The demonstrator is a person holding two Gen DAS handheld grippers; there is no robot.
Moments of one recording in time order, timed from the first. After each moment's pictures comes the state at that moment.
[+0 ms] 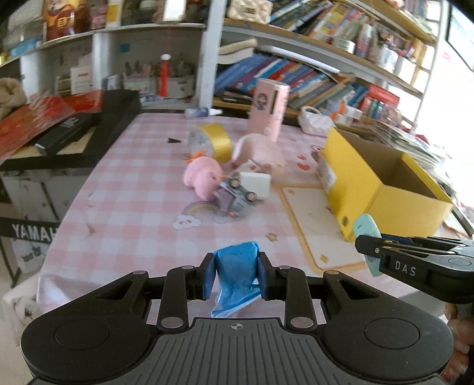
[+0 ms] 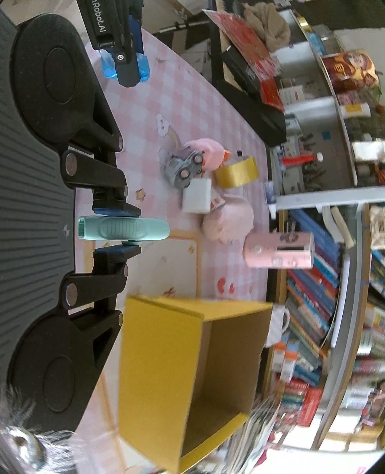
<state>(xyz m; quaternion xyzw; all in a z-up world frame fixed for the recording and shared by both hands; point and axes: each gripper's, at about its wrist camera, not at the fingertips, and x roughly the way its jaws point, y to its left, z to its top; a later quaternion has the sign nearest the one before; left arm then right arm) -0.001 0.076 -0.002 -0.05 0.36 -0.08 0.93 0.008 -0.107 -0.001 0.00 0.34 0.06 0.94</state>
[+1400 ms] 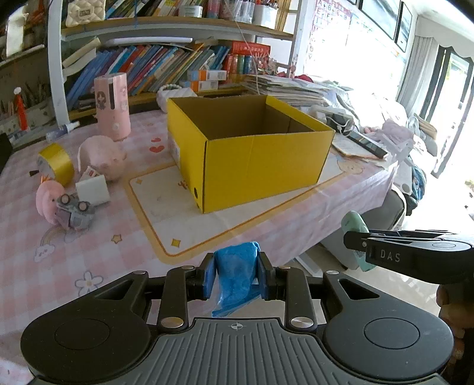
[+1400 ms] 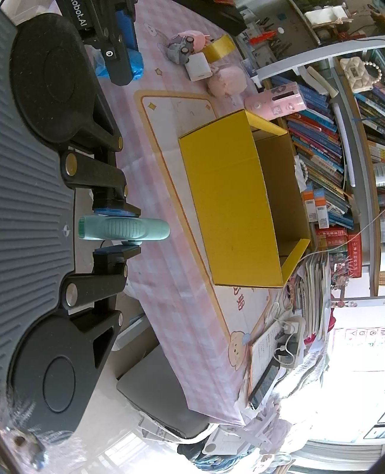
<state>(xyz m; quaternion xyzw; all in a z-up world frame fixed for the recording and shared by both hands) -0.016 -0.047 -0.003 0.05 0.36 -0.29 0.88 -0.088 -0.222 -0.011 0.11 0.35 -0.15 0.92</state>
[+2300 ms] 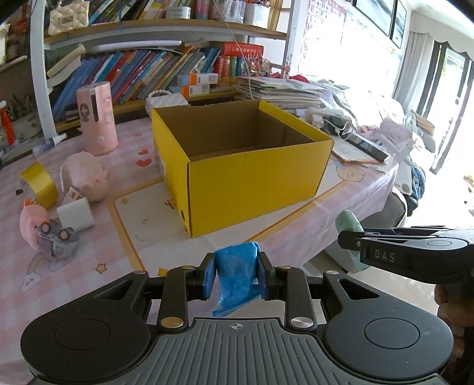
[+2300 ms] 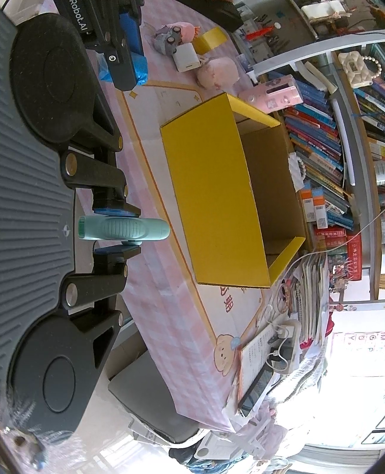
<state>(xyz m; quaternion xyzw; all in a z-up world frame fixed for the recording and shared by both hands) 0.010 -0.078 0.000 0.06 0.36 -0.30 0.88 -0.055 -0.248 -0.009 0.11 0.36 -0.14 0.92</state>
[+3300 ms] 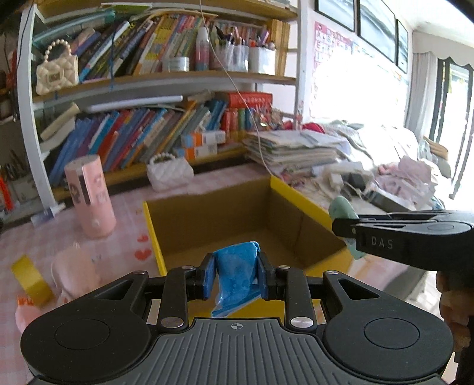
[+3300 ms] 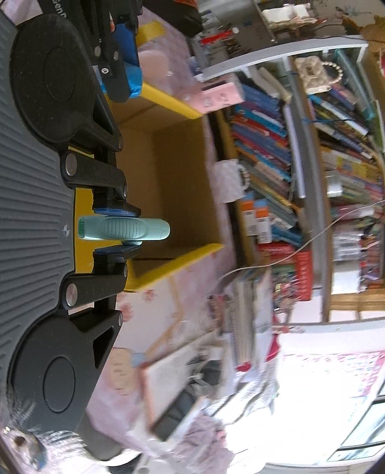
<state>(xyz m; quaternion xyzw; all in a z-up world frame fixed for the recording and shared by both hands) 0.087 -0.148 0.045 0.07 0.26 -0.27 0.92 0.042 -0.320 0.045 0.07 0.26 -0.09 0.96</state>
